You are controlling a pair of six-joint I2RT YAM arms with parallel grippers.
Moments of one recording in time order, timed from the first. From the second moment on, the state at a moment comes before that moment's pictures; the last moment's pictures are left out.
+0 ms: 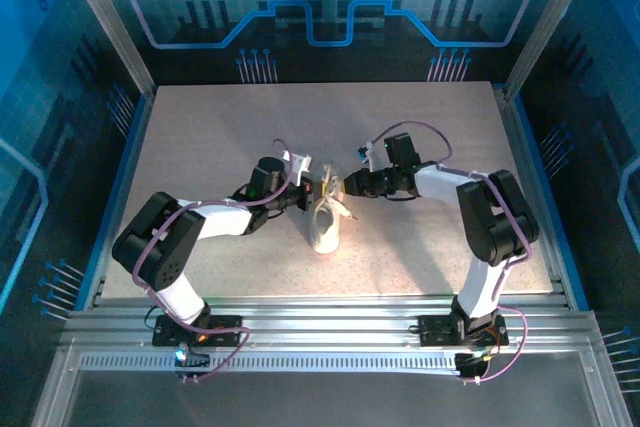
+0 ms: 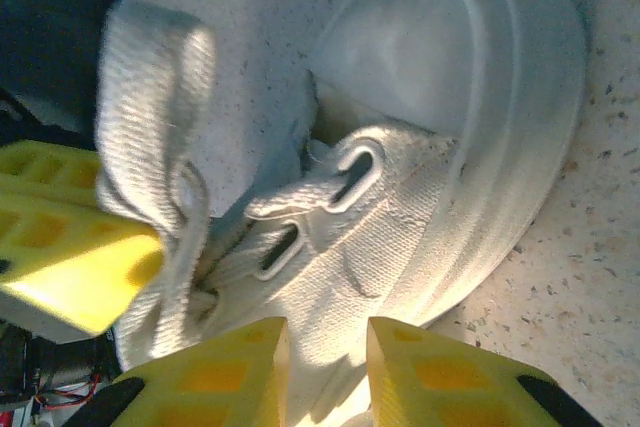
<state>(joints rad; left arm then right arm) -0.48 1.67 0.70 0.50 0.40 -0.37 0.35 1.83 1.01 -0.10 -0.77 0.36</state>
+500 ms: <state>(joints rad) -0.47 1.67 0.68 0.50 0.42 -0.37 0.42 1.85 1.05 -0.07 -0.78 0.39</state>
